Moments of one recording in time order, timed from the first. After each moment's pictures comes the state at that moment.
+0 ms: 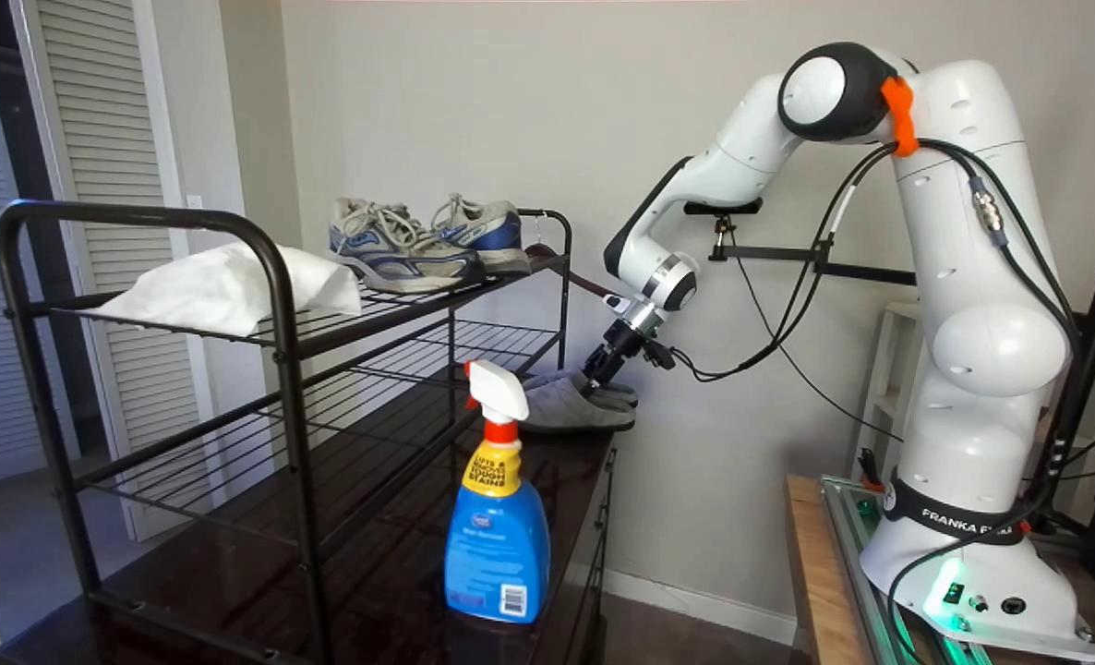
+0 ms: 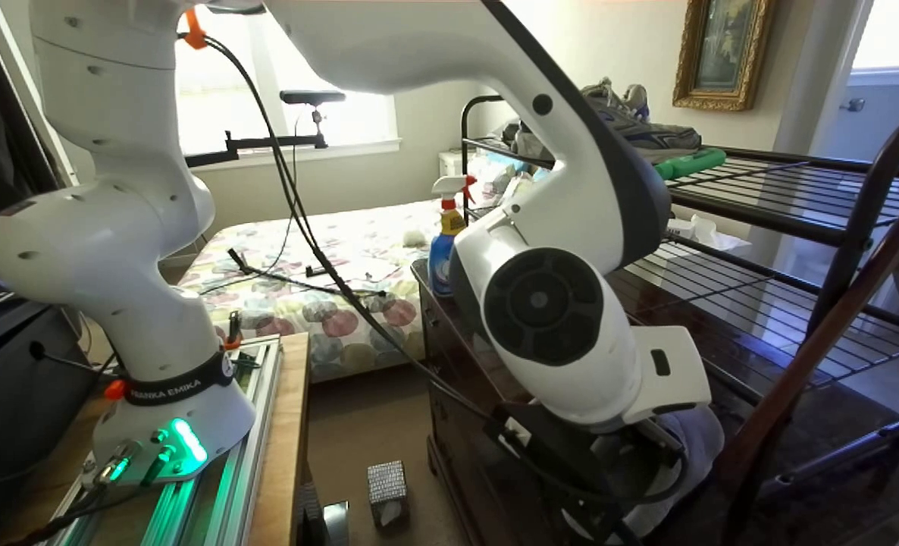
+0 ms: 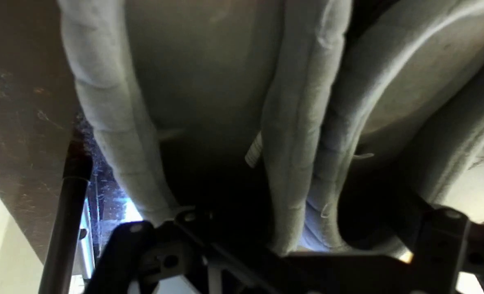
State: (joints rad) arm -0.37 0.37 -0.21 -2.17 1.23 2.42 -1.97
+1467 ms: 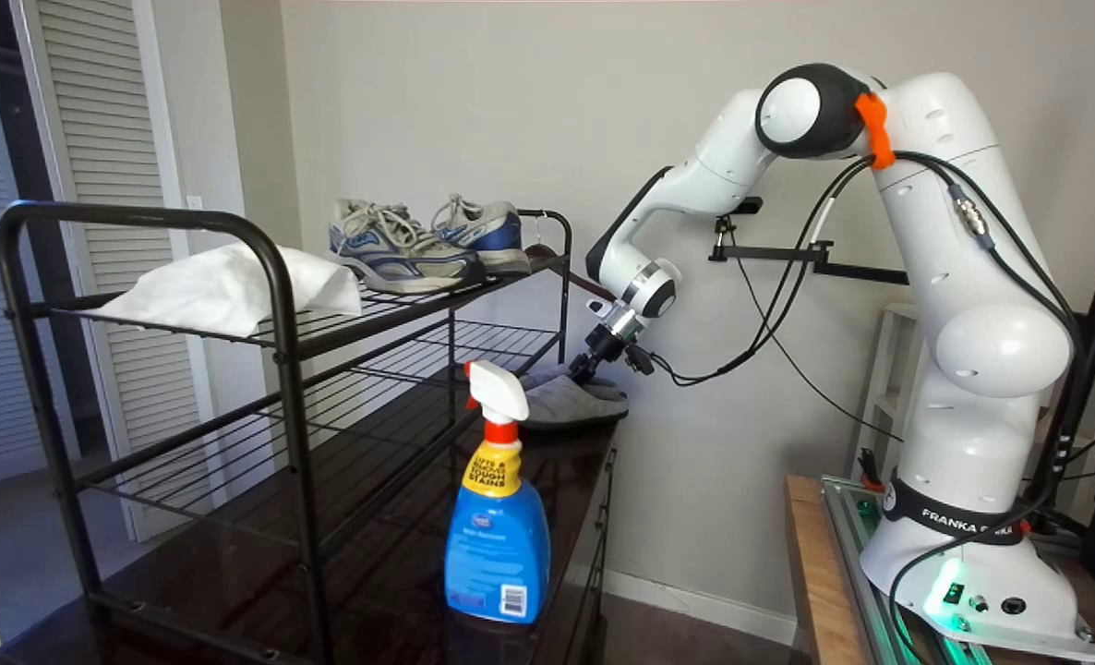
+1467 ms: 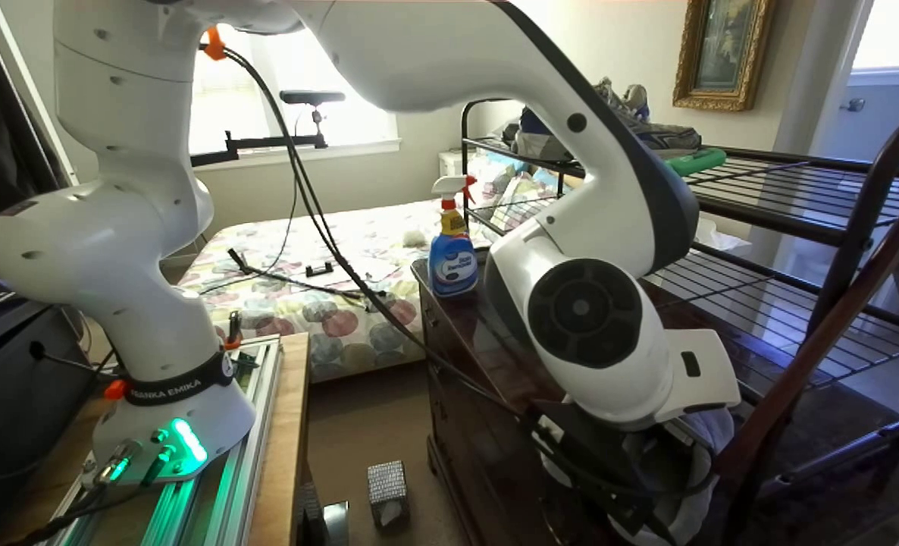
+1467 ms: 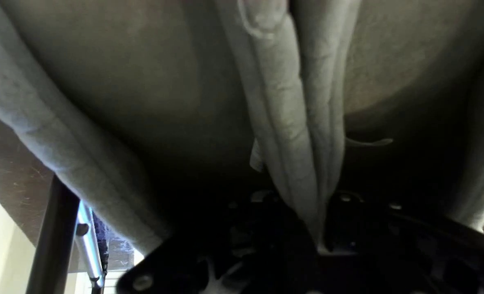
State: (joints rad) arm -0.35 0.46 -0.20 -2.07 1.30 2.44 -1.96
